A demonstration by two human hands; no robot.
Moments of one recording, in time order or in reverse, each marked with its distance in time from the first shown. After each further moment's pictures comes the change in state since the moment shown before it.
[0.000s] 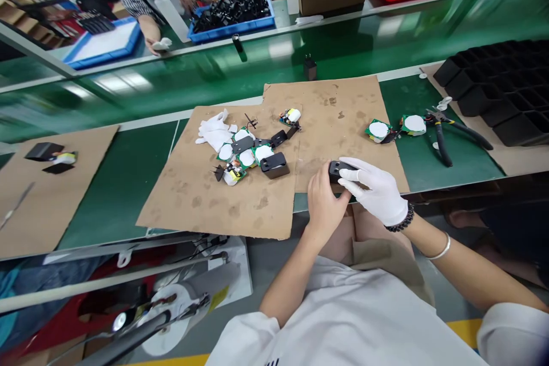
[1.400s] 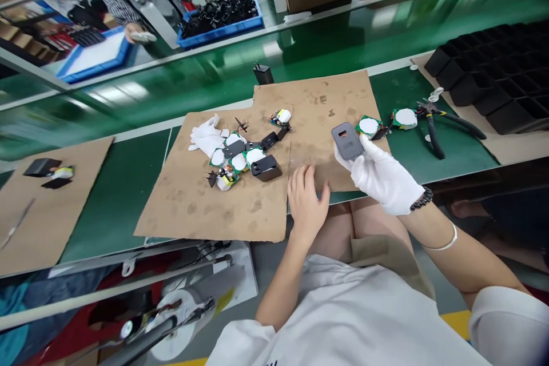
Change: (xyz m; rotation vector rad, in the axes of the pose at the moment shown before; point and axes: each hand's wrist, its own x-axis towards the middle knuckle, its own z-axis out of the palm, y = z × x) left_hand -0.003 -0.014 -0.017 0.340 0.078 0.142; right_hand 0.038 0.002 -0.024 1.466 -0.152 0.866
